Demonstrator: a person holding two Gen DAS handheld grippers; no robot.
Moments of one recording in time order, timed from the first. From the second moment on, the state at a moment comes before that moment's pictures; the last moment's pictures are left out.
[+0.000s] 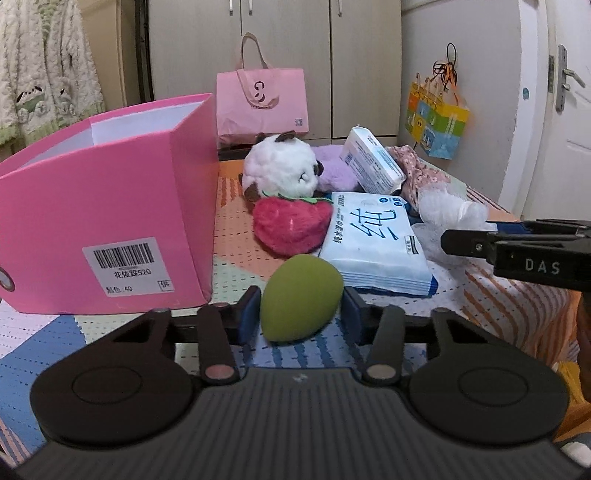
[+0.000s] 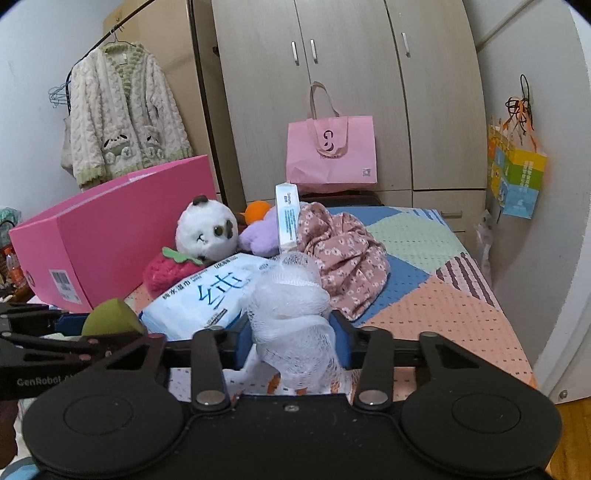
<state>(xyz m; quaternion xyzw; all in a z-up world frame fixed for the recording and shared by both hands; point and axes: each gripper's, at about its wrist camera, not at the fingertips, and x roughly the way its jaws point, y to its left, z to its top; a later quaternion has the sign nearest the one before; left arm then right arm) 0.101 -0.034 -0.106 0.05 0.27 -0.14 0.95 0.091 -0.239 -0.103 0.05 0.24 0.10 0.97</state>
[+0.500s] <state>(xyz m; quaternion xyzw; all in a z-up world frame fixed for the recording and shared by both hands) 0.093 -0.036 -0.097 0.06 0.26 -0.14 0.95 0.063 -0.241 -0.099 0.05 0.21 0.07 0.97</state>
